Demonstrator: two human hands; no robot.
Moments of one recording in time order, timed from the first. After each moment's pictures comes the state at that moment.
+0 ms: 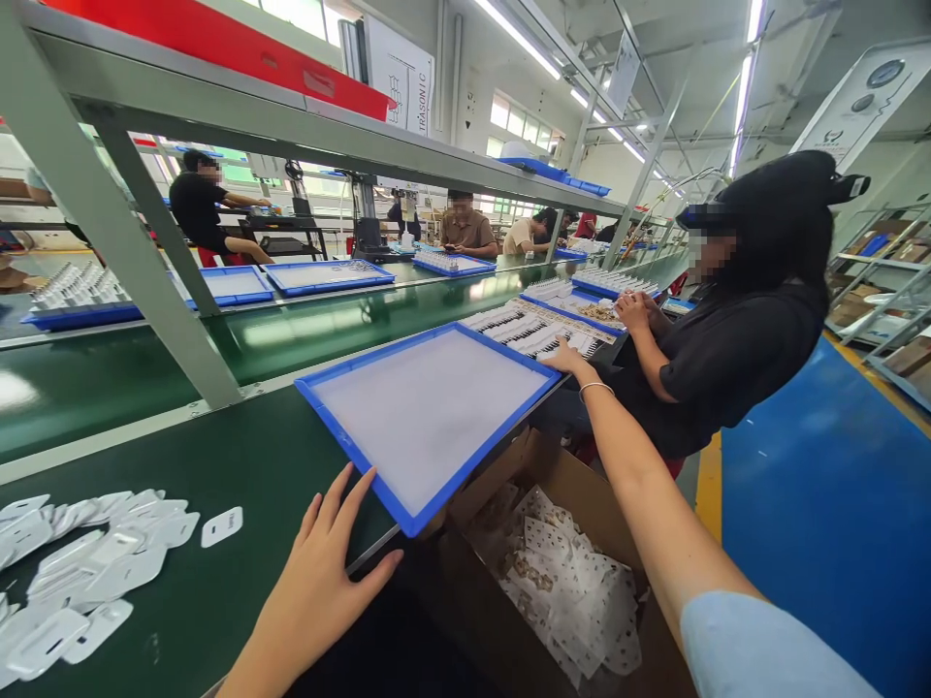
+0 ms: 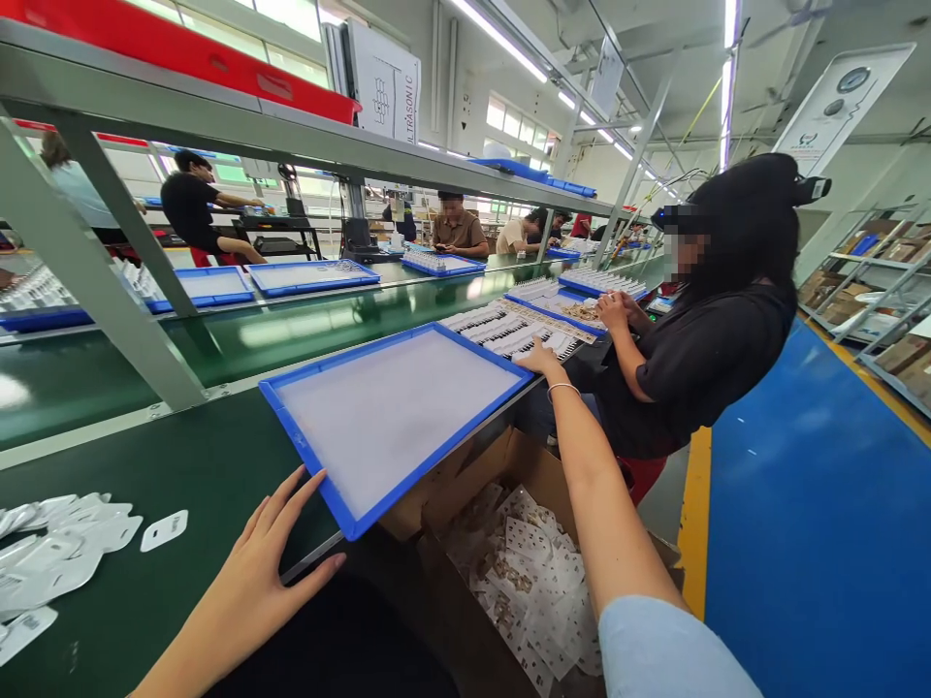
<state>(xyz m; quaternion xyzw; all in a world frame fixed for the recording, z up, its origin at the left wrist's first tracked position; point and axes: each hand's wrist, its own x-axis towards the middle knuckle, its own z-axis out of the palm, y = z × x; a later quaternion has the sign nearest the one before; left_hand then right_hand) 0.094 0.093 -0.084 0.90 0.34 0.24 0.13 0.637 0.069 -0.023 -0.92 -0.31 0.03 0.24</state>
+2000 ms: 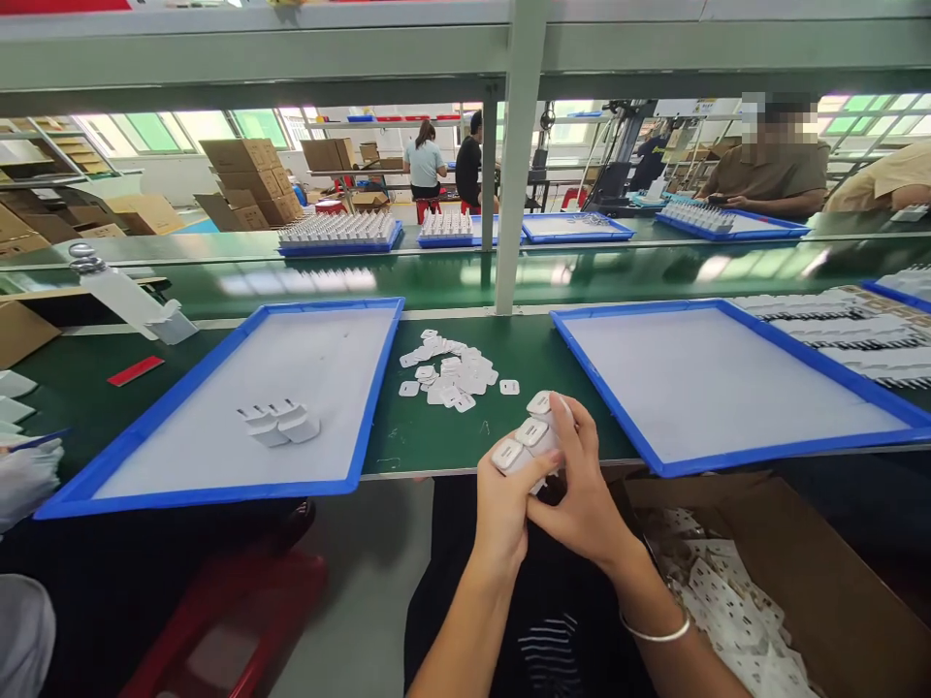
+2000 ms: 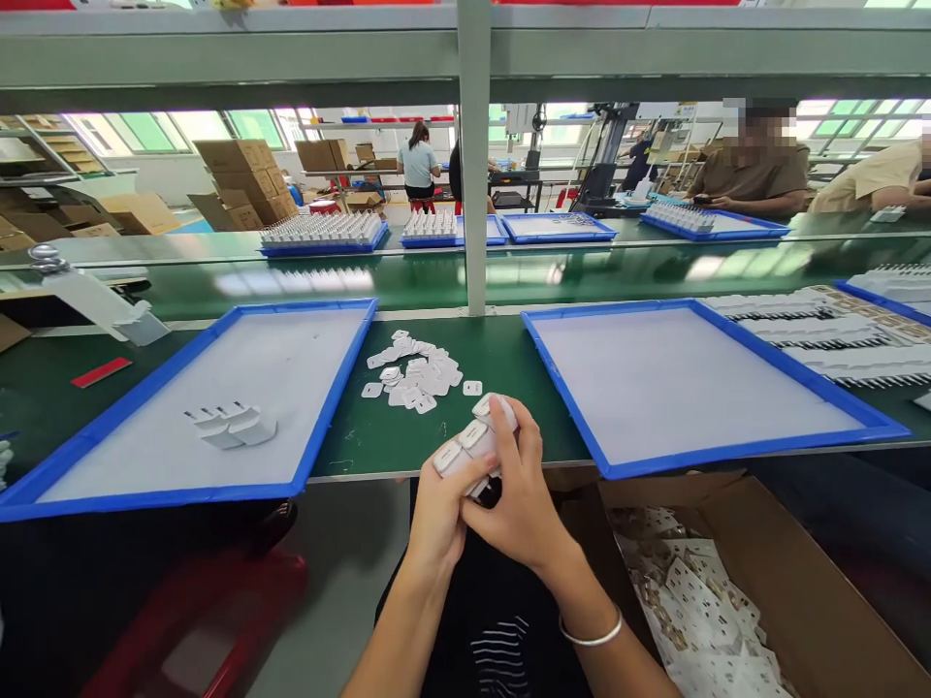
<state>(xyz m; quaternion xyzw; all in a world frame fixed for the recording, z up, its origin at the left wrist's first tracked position) 0.053 -0.009 -0.037 0.27 0.38 0.57 0.68 0.166 -0.015 -0.066 -0.47 -0.72 0.16 0.48</state>
